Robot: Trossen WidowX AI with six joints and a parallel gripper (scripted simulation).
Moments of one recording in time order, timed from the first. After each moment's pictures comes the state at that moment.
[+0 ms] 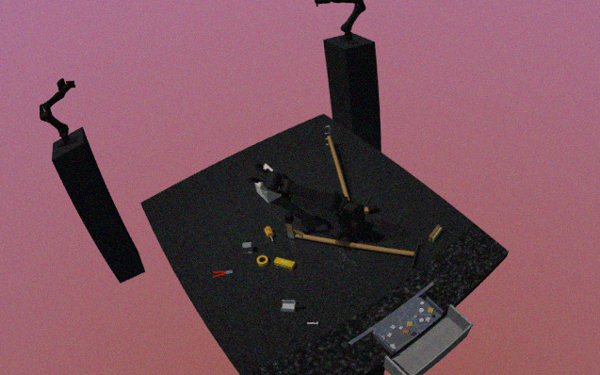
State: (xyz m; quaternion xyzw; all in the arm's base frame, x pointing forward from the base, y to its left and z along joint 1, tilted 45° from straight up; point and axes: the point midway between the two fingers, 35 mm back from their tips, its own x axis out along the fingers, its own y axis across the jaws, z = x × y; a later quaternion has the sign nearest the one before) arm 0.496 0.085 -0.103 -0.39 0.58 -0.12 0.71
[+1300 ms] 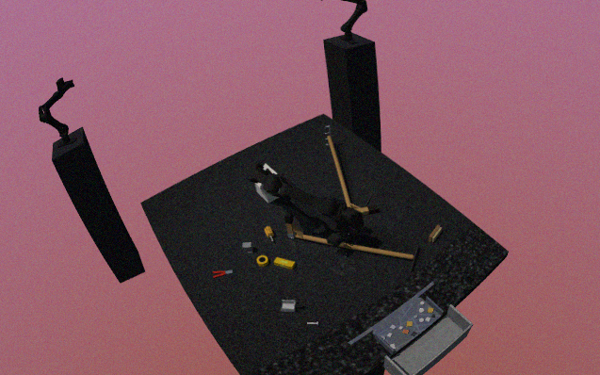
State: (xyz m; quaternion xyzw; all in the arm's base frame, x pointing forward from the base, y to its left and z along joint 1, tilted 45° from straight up) arm 0.522 0.069 -0.081 -0.39 0.58 -0.12 0.71
